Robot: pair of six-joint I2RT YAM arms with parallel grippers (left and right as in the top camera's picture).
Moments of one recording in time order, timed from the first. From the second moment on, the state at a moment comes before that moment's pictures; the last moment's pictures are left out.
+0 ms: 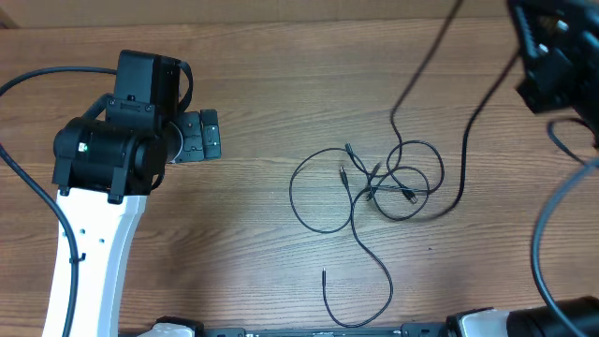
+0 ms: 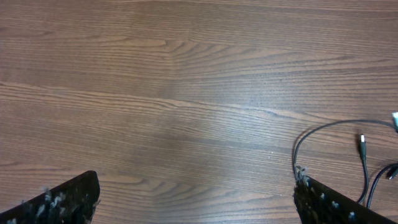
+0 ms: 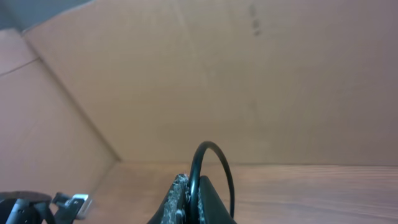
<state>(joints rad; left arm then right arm) -0.20 1.39 1.73 -1.37 -0.20 -0.26 0.21 1.56 2.79 -1.38 -0.16 0.35</state>
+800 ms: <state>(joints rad) -0.20 1.39 1.73 -1.38 -0.19 -0.26 0.56 1.56 2.77 -1.64 -0.23 0.50</state>
